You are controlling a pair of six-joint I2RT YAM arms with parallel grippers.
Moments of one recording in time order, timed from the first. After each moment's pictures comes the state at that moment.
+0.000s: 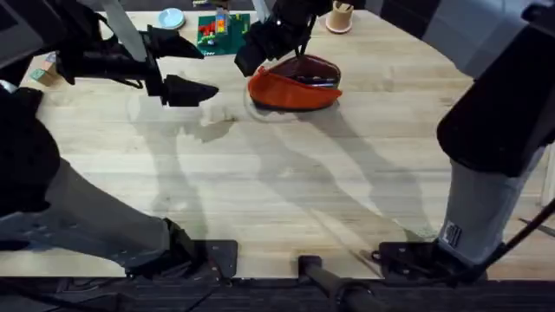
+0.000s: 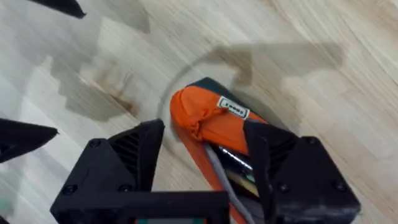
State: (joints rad) left arm 0.39 1.79 1.29 -1.05 1.09 1.46; right arm 0.62 2.17 2.05 -0.99 -0.12 -0.02
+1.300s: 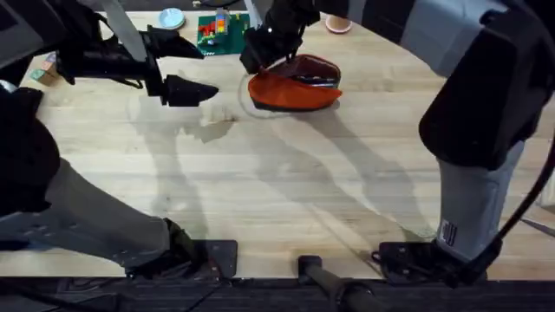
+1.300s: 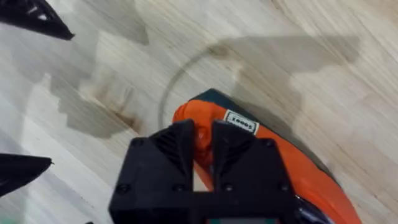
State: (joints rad) left arm 0.39 1.79 1.29 -1.05 1.08 1.46; right arm 0.63 2.23 2.07 -0.95 -0.12 0.05
